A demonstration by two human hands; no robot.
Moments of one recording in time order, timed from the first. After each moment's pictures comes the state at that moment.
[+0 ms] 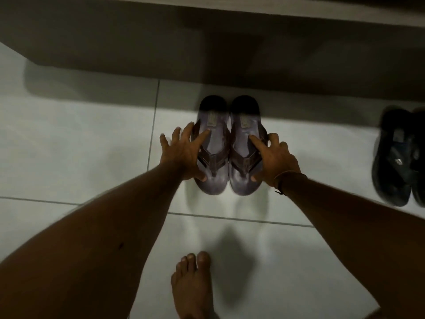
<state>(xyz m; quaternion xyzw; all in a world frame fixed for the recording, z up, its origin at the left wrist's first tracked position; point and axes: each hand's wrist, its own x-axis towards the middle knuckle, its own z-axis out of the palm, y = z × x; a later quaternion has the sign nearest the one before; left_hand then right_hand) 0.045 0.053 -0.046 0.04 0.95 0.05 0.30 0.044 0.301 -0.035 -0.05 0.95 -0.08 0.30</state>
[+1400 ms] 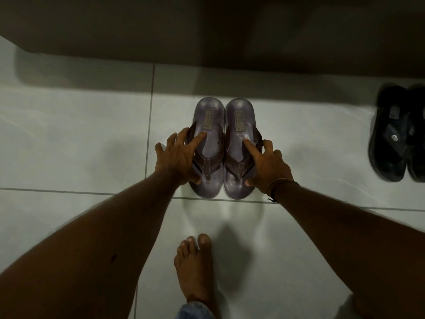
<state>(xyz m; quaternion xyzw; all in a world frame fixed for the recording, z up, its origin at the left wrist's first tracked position) 0.098 0.046 -0.044 0.04 0.95 0.09 0.31 0.107 0.291 -0.039 -0.03 0.94 -0.11 0.32</state>
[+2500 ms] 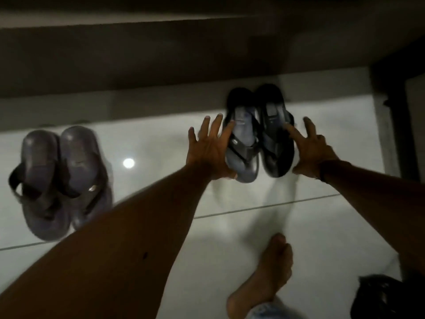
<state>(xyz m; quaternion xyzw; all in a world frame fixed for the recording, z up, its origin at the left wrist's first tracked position) 0.025 0.520 -0.023 0.20 0.93 0.12 0.29 0.059 0.794 0.000 0.12 0.93 -0.05 0.34</state>
